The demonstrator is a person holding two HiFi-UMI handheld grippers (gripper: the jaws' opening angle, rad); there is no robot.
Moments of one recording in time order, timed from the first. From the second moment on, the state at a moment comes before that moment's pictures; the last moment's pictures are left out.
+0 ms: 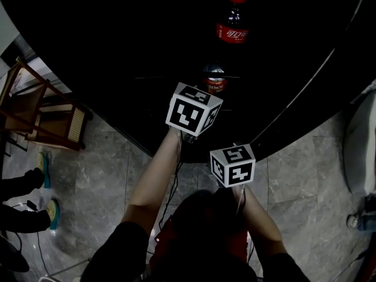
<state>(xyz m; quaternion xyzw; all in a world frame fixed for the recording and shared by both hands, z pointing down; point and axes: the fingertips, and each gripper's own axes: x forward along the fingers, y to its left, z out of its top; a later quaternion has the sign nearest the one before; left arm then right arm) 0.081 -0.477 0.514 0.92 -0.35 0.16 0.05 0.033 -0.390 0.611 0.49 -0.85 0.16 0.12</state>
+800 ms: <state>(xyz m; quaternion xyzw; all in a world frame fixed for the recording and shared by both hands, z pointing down) 0.063 -0.465 0.494 0.91 -0.40 0.09 0.00 0.033 -0.375 0.606 0.50 -0.84 0.16 0.12</state>
